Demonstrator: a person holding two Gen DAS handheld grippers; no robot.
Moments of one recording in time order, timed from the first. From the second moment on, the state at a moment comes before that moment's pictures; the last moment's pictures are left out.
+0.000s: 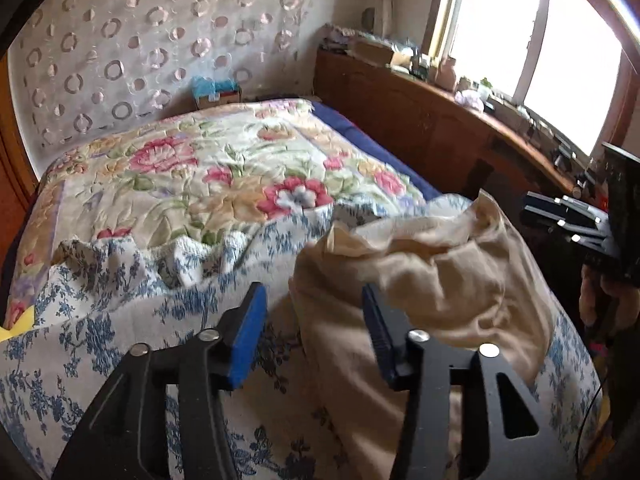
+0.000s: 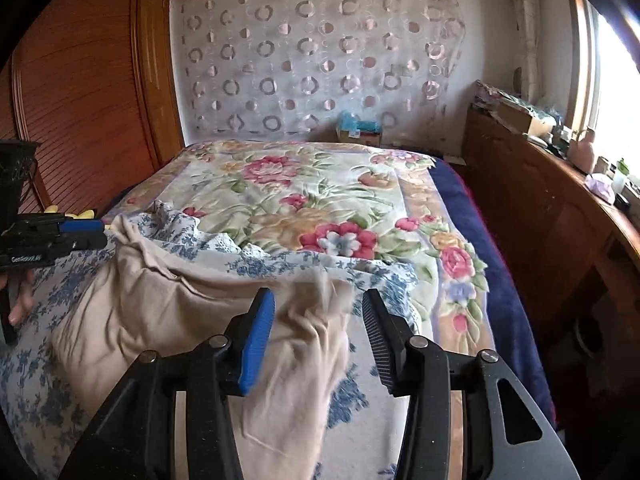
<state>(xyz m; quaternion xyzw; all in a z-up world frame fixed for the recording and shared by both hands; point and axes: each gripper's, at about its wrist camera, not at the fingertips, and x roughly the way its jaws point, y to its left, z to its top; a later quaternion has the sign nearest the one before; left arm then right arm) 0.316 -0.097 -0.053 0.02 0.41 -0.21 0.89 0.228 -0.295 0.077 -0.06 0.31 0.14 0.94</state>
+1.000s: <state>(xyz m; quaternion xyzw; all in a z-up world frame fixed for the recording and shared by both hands) 0.341 -0.096 -0.084 0.00 0.44 -0.19 0.88 0.247 -0.330 0.075 0.00 0.35 0.09 0.93</state>
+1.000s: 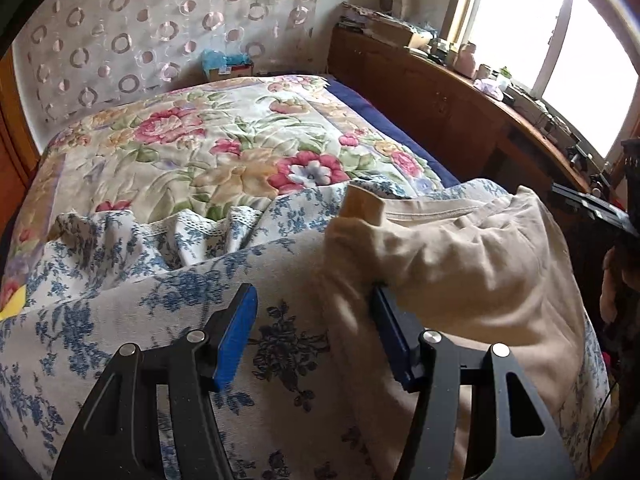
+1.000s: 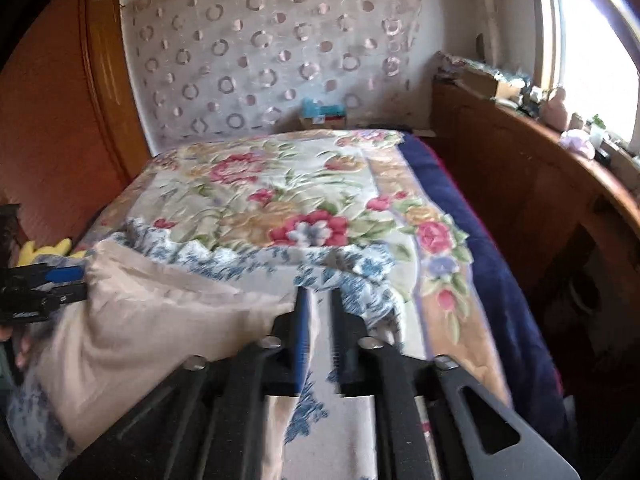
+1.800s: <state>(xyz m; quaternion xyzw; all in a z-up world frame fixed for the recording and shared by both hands) 0.352 -0.113 -0.089 -0.03 0.46 -0.26 0.85 0.252 -0.305 0.053 0.01 0.41 0.19 0.89</state>
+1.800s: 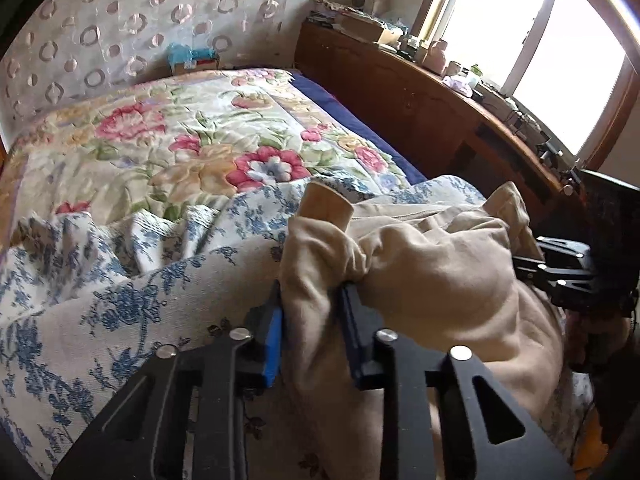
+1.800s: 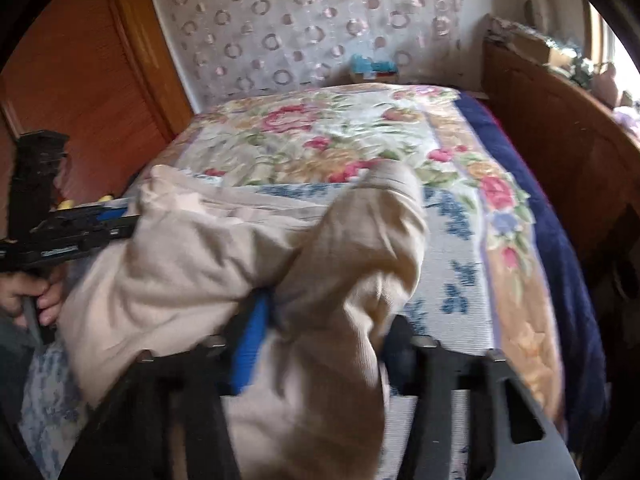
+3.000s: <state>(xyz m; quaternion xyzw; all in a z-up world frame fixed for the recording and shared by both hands) 0.122 0.177 -0.036 -0.18 0.28 0.05 0.94 0.272 0.027 0.142 -0.26 0.25 0.47 0.81</state>
